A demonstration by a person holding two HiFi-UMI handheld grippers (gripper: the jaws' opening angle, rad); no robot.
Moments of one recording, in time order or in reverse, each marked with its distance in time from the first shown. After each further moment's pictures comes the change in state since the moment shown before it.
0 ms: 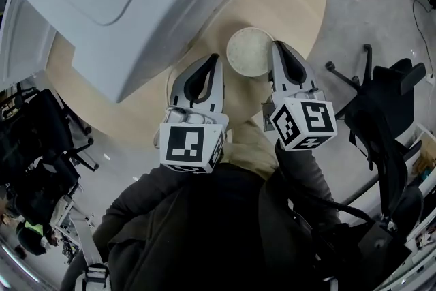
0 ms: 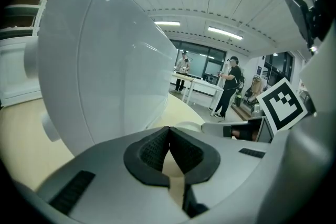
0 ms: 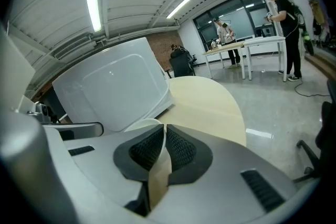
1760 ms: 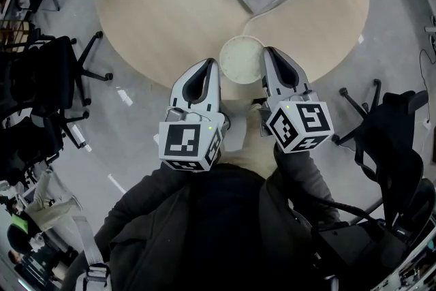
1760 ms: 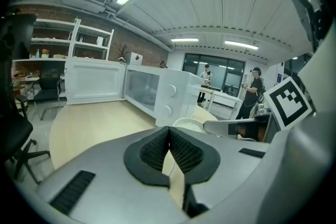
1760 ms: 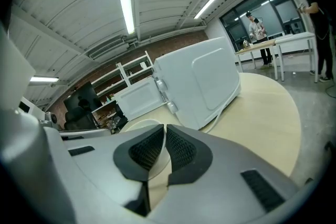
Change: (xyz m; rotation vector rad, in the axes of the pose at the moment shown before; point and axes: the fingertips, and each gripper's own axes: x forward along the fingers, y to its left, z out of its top) left arm -0.249 0.111 -0.054 -0.094 -0.142 0.229; right arm -0.070 0.252 -0.087 -0.113 -0.009 0.287
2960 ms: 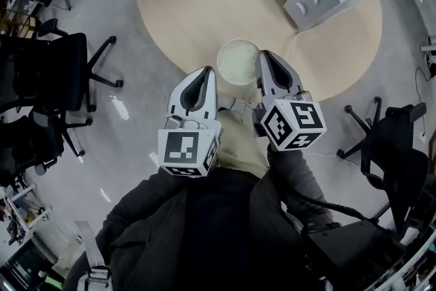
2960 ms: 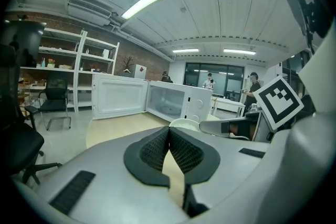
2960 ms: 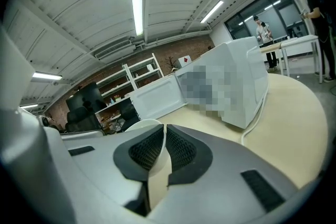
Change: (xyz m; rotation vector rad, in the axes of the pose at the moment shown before) left arm -0.097 0.134 0.015 0.032 -0.114 0.024; right arm 0.057 0.151 -0.024 -0.032 -0.049 0.023
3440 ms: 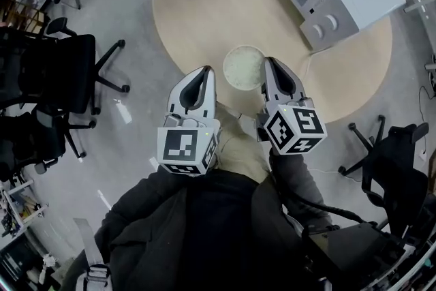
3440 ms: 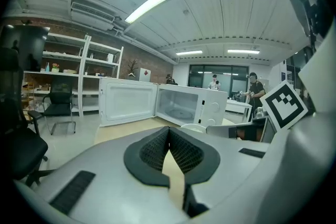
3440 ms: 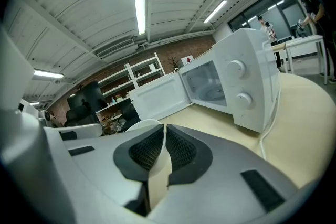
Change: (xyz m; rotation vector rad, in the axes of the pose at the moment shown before) left arm 0.020 0.053 0.013 0.017 -0.038 0.048; right arm 0.045 0.009 -0.001 -0.019 -0.010 0.019
